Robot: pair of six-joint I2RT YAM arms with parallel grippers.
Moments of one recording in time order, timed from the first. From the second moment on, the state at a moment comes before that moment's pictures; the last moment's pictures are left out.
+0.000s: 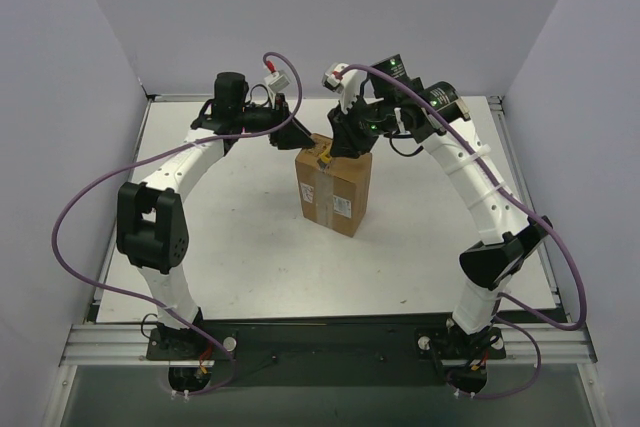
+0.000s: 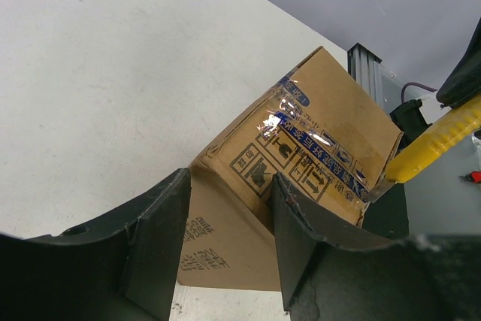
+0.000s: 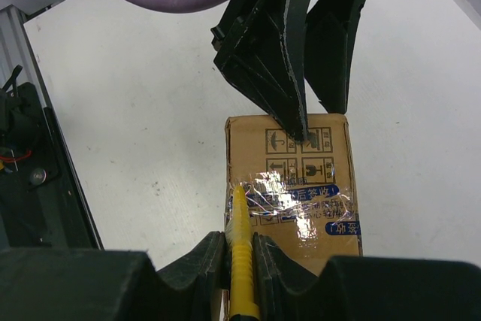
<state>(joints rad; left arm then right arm) -0.28 1.86 1.56 -0.16 1.12 -0.08 0.58 1.77 2.13 -1.15 -0.42 -0.29</state>
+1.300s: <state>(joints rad) -0.29 1.88 1.61 -0.20 1.13 -0.01 0.50 1.66 2.10 -1.39 -0.40 -0.40</state>
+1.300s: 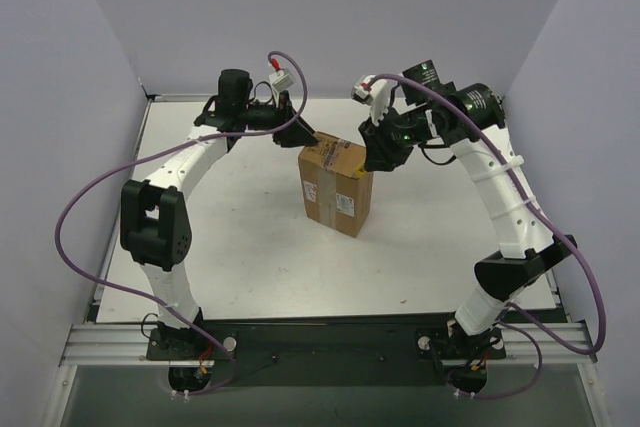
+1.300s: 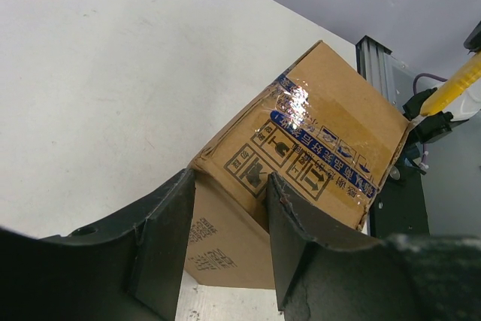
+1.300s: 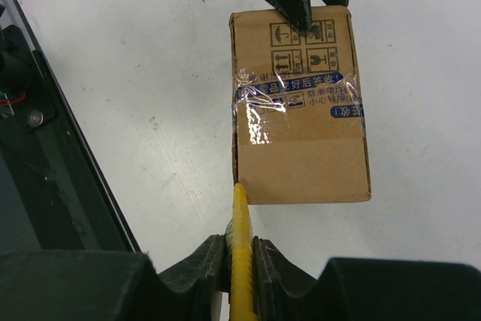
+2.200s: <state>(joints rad) -0.31 1.87 1.58 -0.16 1.11 -0.03 0.64 1.77 2.13 -1.06 -0.34 -0.29</state>
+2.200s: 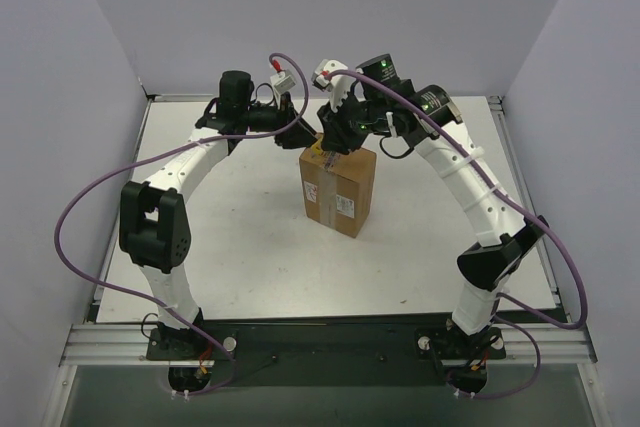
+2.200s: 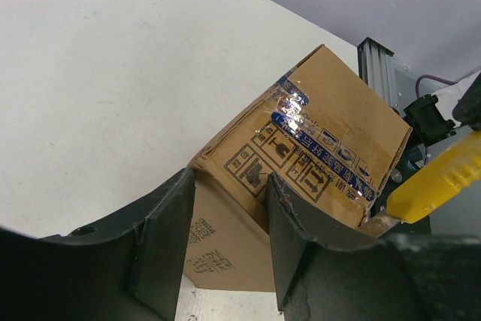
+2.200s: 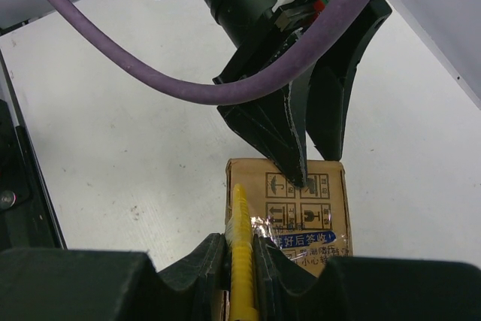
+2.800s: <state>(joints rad) -0.31 1.87 1.58 -0.16 1.10 -0.03 0.64 1.77 2.09 -1.05 -0.35 -0.29</state>
